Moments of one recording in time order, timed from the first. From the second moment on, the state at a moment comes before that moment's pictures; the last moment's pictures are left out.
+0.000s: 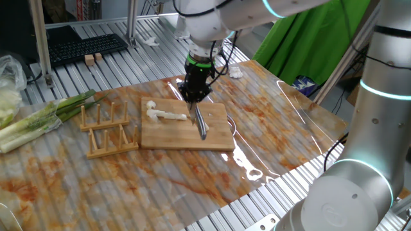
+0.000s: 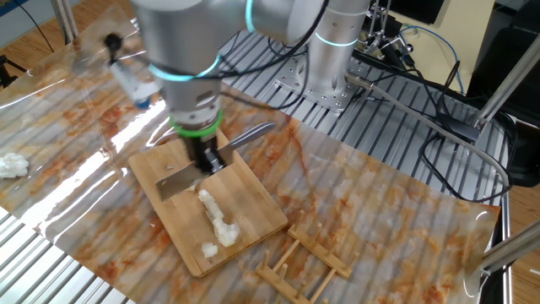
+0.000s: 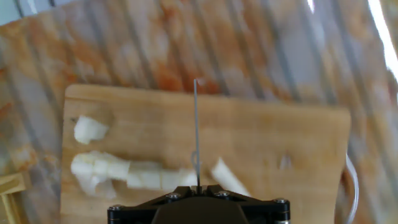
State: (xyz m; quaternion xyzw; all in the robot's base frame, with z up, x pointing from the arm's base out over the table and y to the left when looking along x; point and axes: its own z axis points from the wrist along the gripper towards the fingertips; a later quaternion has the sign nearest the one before) arm 0.534 -0.048 0.087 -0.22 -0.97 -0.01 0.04
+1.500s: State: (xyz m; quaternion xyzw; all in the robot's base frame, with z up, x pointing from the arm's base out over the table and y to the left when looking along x) arm 0.522 -0.034 0.118 -0.09 -0.99 -0.06 0.00
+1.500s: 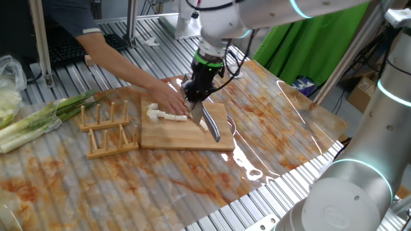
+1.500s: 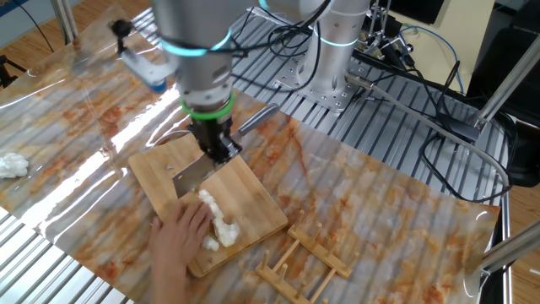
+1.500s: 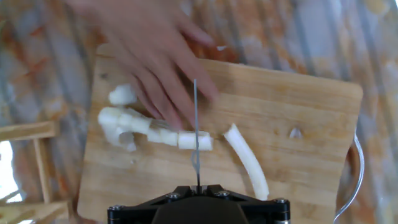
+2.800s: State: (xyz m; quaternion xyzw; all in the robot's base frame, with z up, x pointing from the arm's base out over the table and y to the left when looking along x) arm 0.522 -0.029 0.123 -0.06 -0.99 -0.08 -0.05
